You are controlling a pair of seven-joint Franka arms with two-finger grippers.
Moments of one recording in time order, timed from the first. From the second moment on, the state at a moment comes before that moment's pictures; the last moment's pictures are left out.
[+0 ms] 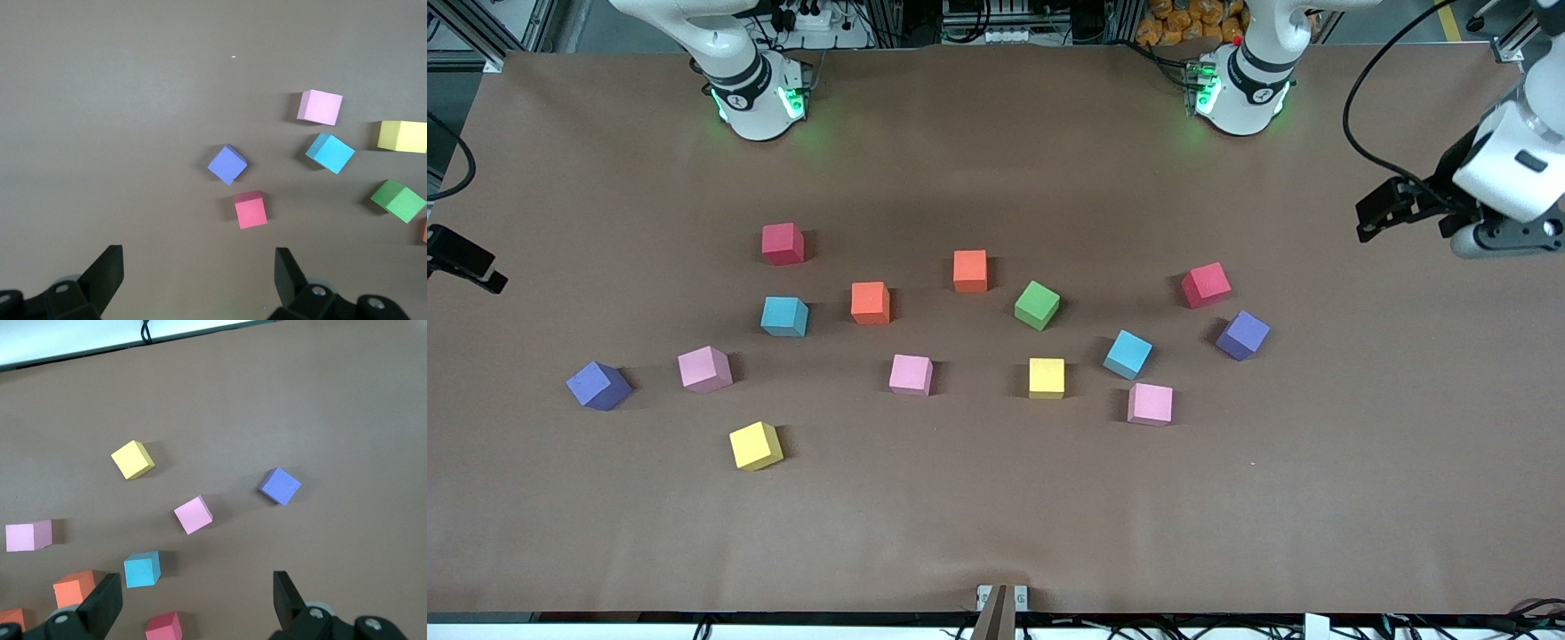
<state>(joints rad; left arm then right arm) -0.15 0.04 0.01 -1.54 0.03 1.55 -0.18 0.05 0.06 -0.20 -1.54 0.05 1.70 0.01</state>
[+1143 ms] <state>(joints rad) -0.14 0.35 -0.01 -1.55 -0.03 1.62 -0.32 0.01 0.06 -0.12 -1.54 0.02 1.67 0.01</state>
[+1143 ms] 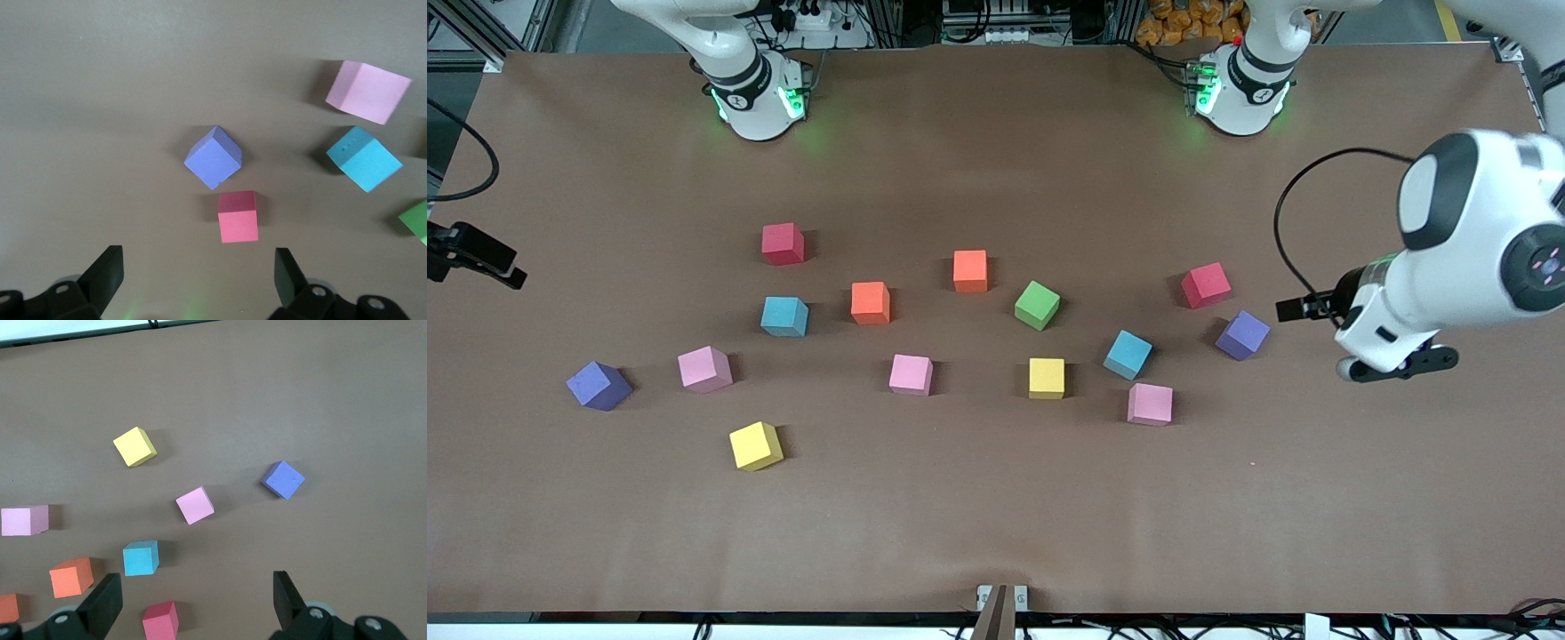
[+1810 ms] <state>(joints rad) -0.07 0.36 0.00 -1.73 -0.03 1.87 -0.38 0.10 0.13 -0.10 -1.57 0.02 1.68 0.01</state>
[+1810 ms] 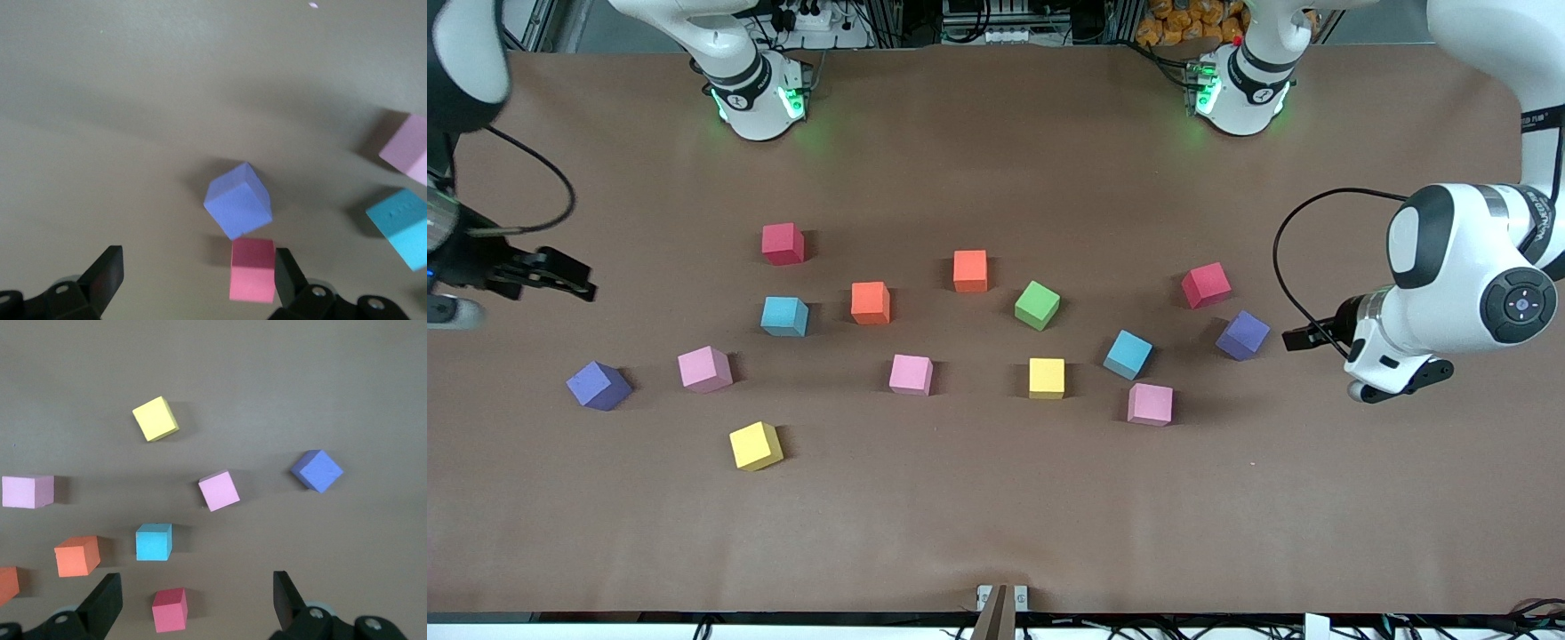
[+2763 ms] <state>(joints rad) -0.07 0.27 -0.18 -2.07 -0.03 2.17 -0.77 0.16 0.13 -0.10 -1.73 0.02 1.81 0.02</state>
